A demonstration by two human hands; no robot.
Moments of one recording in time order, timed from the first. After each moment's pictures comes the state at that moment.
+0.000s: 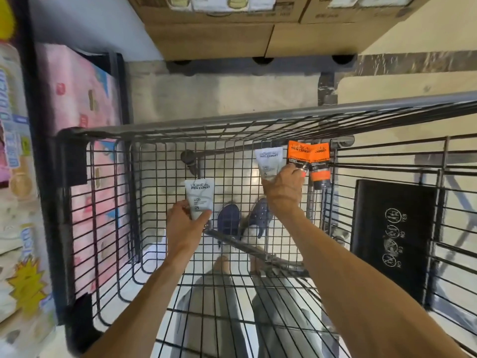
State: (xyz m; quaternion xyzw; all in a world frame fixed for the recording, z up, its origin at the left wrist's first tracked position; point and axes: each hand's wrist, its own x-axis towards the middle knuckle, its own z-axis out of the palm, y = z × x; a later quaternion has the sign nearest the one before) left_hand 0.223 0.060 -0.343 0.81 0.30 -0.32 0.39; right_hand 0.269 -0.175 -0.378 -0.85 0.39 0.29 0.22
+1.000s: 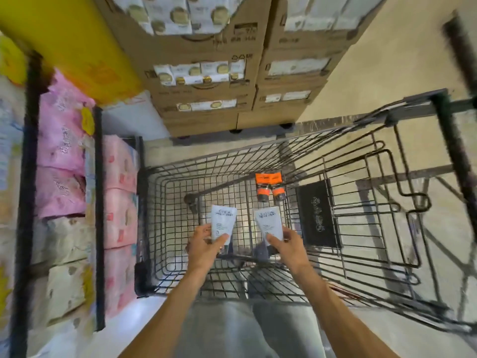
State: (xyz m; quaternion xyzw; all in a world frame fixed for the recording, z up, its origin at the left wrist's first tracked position) left_hand 0.159 0.039 -0.138 0.77 0.21 -0.34 0.50; right_hand 0.096 -0.188 -0.113 -0.66 0.46 0.20 0.56
